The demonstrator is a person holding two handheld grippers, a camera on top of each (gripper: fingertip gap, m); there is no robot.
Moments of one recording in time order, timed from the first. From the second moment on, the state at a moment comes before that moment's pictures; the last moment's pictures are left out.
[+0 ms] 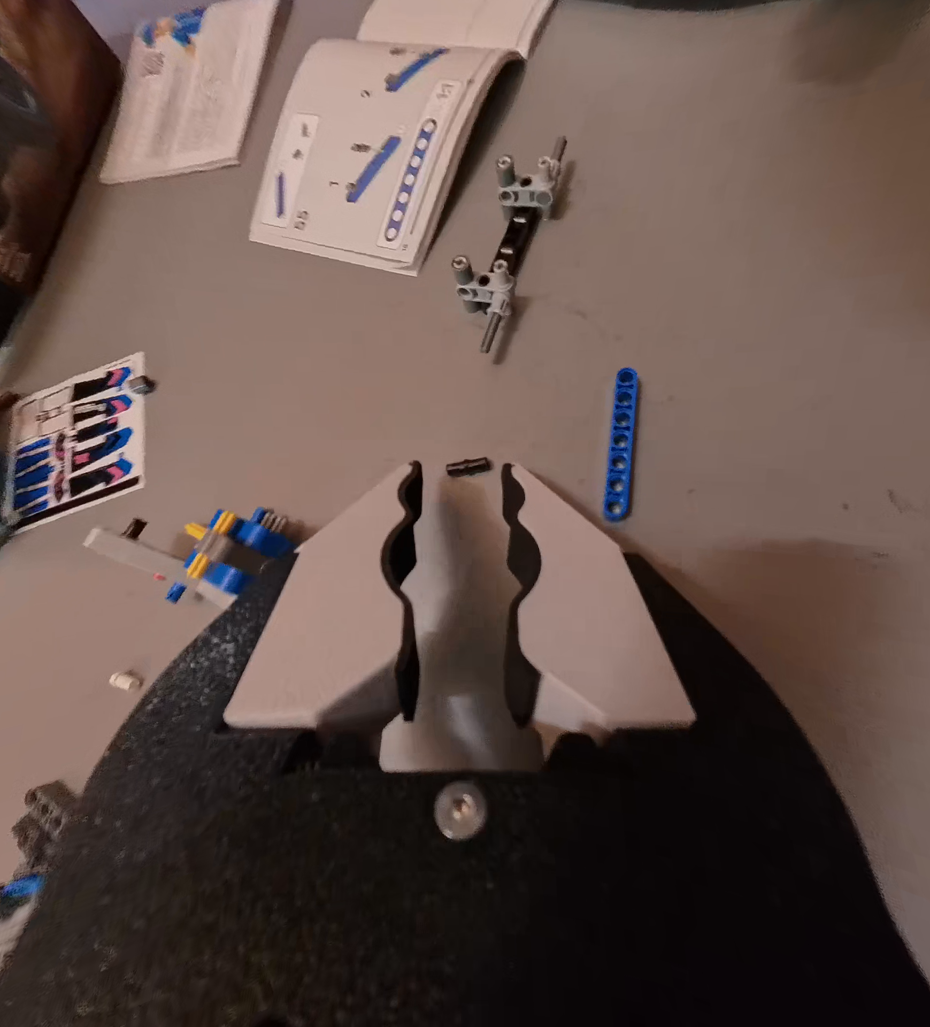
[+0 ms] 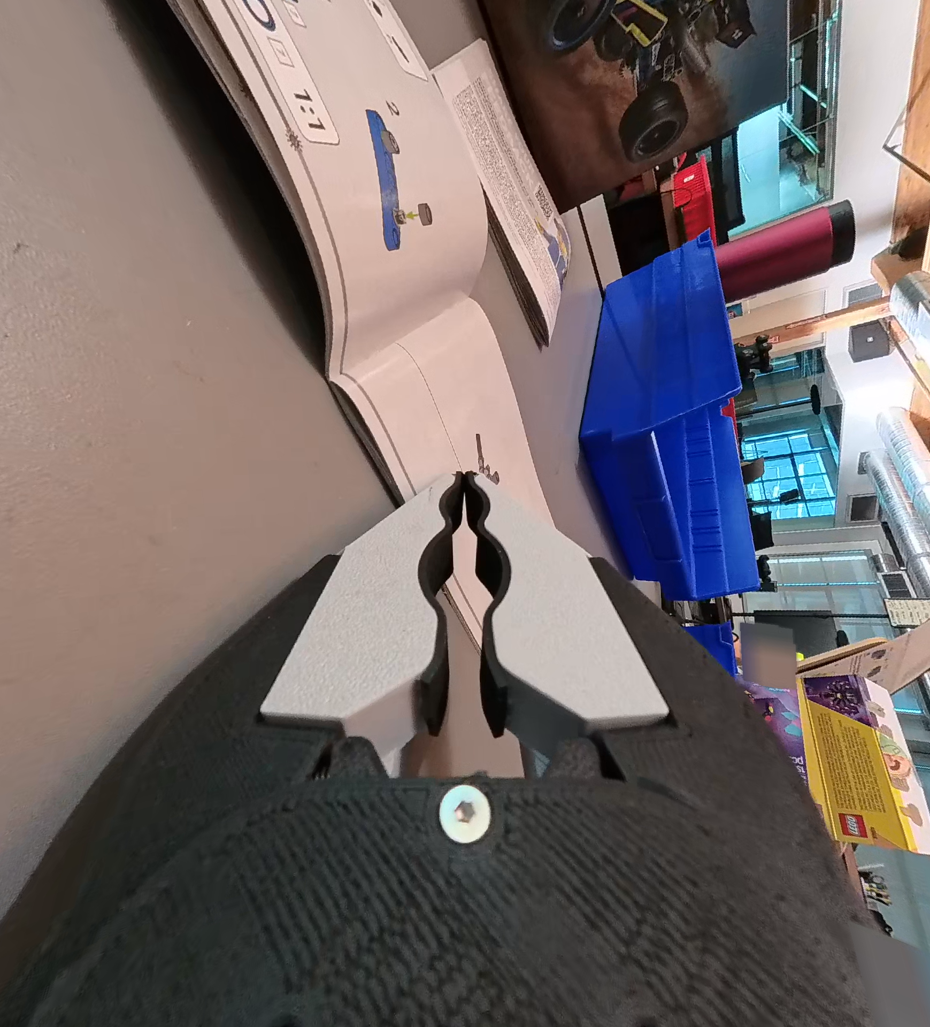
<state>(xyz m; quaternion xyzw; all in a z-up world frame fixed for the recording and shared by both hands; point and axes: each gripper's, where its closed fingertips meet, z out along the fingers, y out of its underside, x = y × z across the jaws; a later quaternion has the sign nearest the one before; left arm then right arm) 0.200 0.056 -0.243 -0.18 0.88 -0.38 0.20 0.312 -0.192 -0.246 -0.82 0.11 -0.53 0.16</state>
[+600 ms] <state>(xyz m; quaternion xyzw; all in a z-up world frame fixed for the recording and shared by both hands) 0.175 0.265 -0.229 -0.33 0.88 -0.19 0.28 0.312 -0.193 -0.244 -0.82 0.11 -0.54 0.15</state>
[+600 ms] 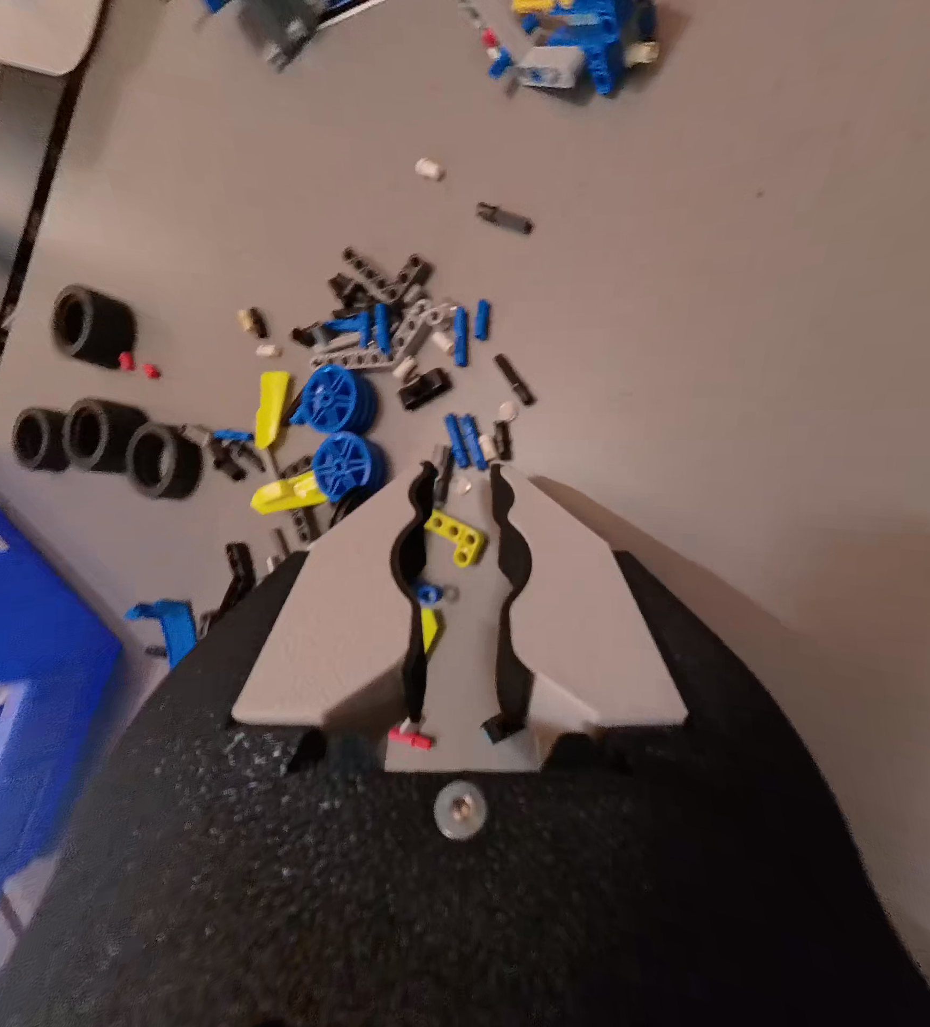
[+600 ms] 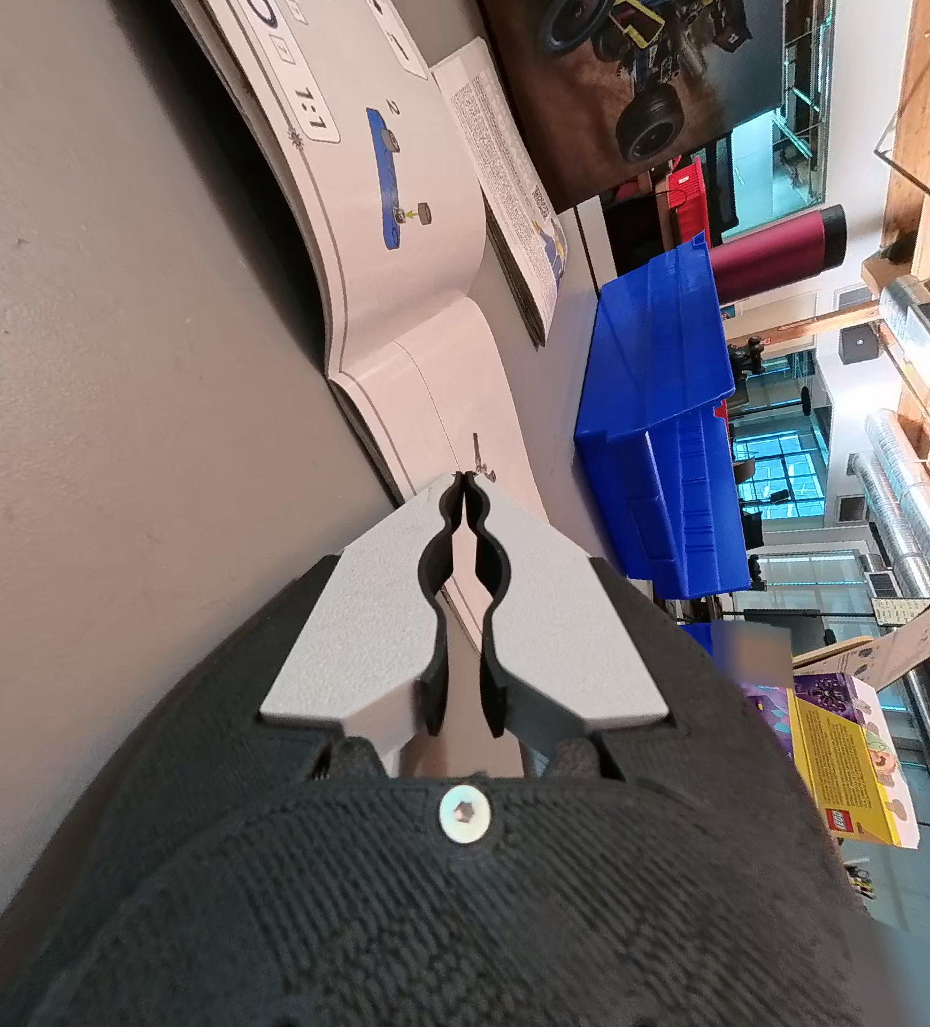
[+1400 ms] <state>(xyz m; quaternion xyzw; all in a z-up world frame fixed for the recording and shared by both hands) 0.176 0.246 -0.247 -0.32 0.89 -0.22 0.23 0.307 -0.192 -0.211 -0.77 0.11 -0.61 0.19</state>
